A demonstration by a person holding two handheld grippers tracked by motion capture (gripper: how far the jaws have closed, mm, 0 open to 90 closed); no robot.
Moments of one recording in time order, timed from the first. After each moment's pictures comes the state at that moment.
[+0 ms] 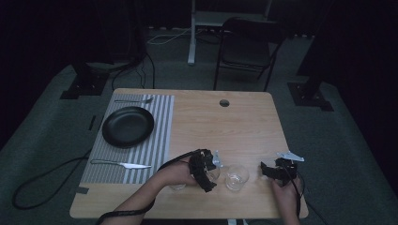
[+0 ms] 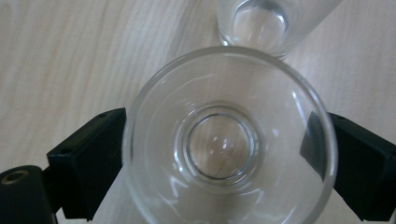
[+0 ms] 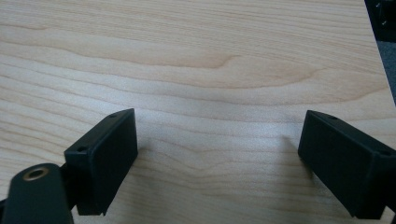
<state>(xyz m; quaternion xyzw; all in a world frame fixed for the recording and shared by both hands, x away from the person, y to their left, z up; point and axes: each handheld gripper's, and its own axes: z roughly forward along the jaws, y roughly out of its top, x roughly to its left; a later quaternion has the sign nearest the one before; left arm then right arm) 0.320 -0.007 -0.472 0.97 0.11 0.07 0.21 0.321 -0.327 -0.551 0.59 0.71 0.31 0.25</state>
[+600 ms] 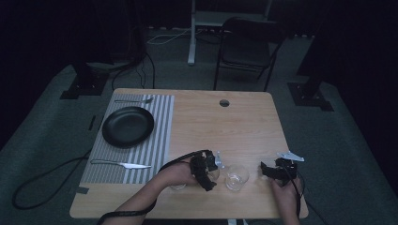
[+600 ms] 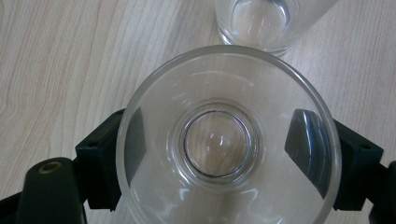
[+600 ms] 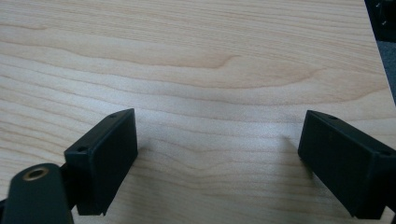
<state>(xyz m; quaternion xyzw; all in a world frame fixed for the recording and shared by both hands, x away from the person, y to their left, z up) 0.319 -0.010 -0.471 0.97 0.10 0.08 0.20 0.321 -0.327 -0.551 0.59 0.71 0.31 0.25</state>
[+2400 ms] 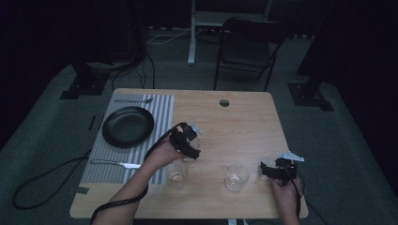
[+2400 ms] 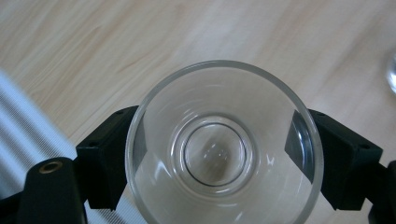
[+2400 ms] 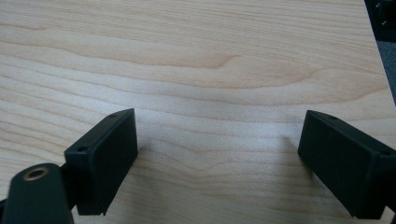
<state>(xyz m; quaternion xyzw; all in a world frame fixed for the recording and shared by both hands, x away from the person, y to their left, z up) 0.387 0.052 -0.442 0.91 0.31 0.15 0.22 0.321 -0.327 -0.551 0.59 0.71 0.31 0.25</state>
